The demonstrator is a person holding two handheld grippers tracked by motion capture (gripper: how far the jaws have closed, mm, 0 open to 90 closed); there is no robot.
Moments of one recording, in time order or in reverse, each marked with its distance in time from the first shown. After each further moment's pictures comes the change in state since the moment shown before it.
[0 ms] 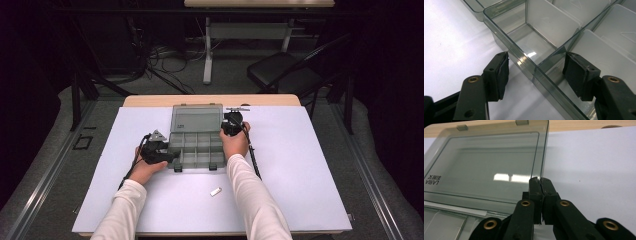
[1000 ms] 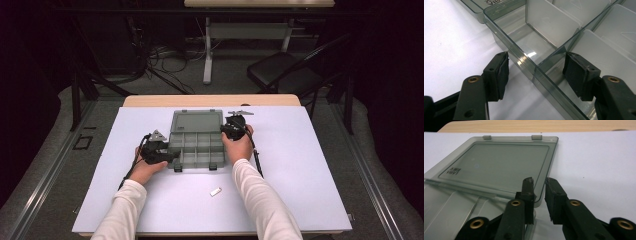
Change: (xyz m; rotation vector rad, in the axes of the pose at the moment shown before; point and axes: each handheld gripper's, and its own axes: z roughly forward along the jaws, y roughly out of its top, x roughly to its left) left arm 0.000 0.000 0.000 0.001 0.001 -0.002; right arm -0.007 -0.010 -0.013 -0.029 0.084 -0.055
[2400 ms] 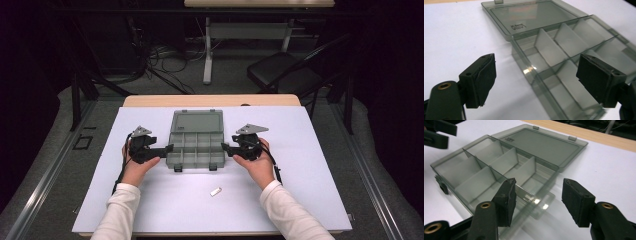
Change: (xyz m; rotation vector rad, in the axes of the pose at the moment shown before) left arm -0.004 0.008 -0.050 -0.136 0.040 -0.222; right arm -0.011 -0.033 -0.084 -0.046 0.244 -0.334
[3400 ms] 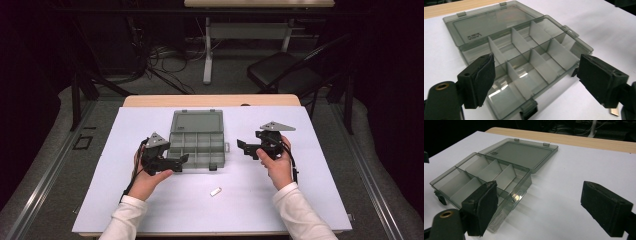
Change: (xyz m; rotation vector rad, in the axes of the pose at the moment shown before) left arm -0.076 0.003 -0.017 -0.004 -0.042 0.134; right arm -0.034 -0.004 -0.044 -0.078 -0.049 0.138
